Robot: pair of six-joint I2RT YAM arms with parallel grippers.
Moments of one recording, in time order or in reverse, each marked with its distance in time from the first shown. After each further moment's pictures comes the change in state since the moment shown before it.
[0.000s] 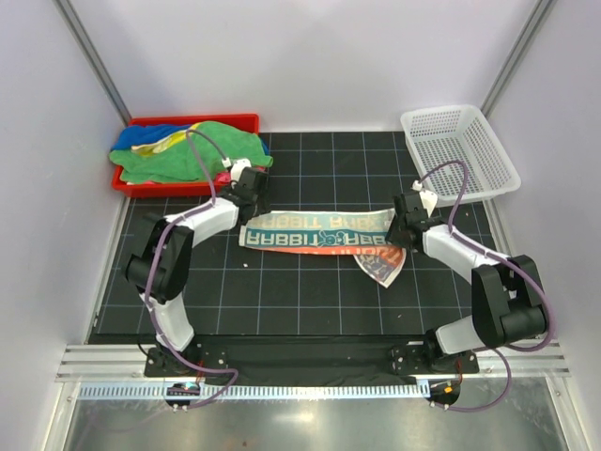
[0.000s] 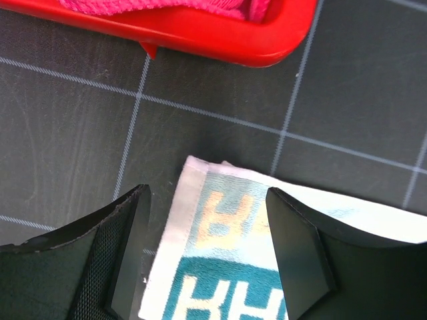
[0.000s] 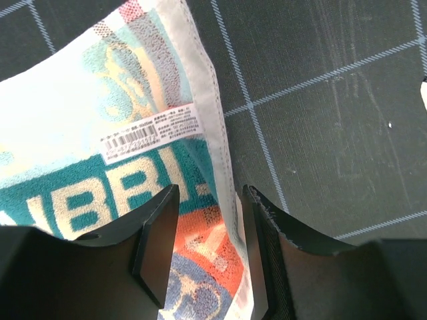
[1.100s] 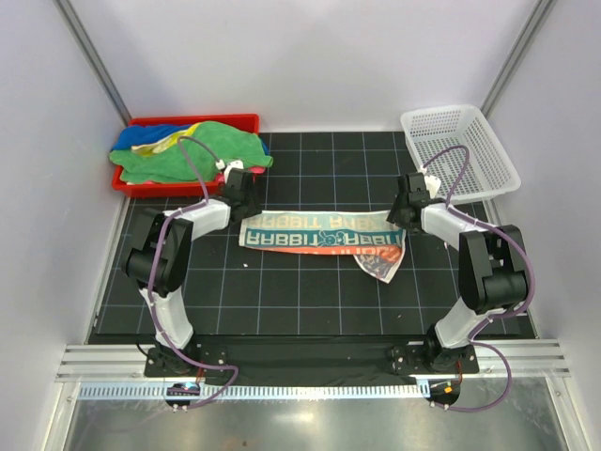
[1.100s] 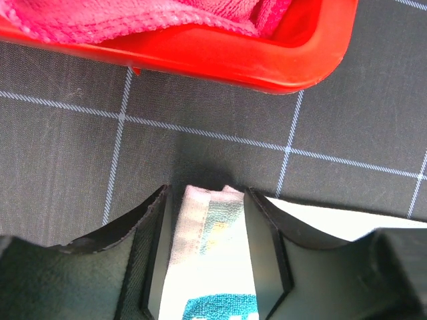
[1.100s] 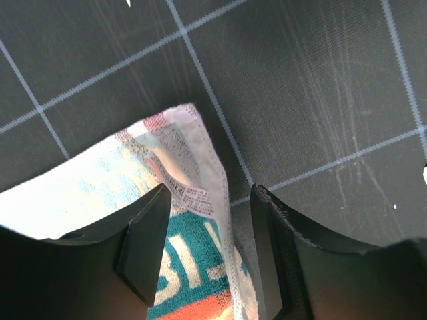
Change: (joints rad) left arm 0.091 0.047 -0.051 0.144 0.186 0.046; right arm -0.095 0.225 0.180 0.047 -0.027 -0.026
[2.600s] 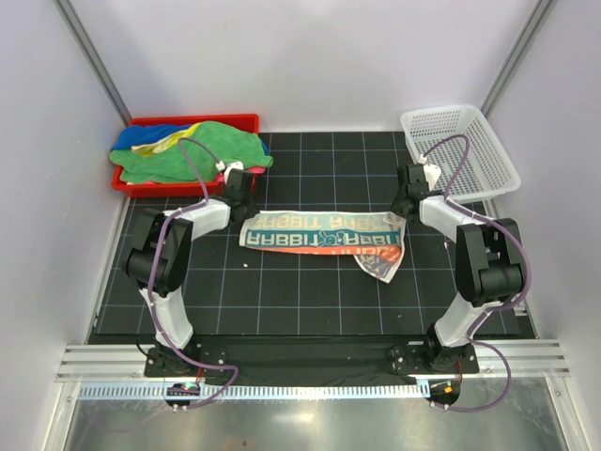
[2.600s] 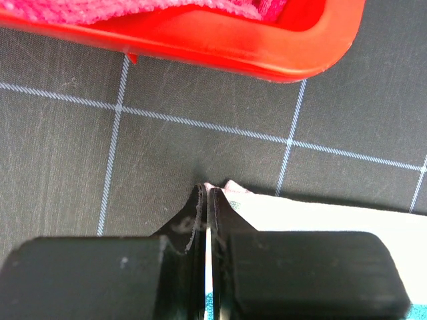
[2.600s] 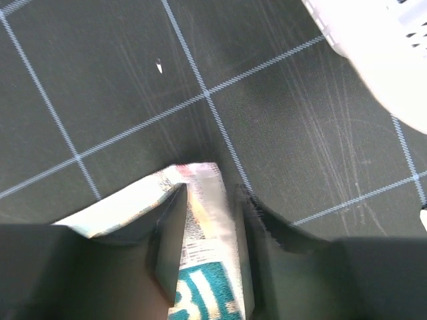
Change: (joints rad) left arm 0.002 0.001 -0.001 -0.018 0.019 -0.009; right arm -0.009 0.047 0.082 0.050 0.037 -0.019
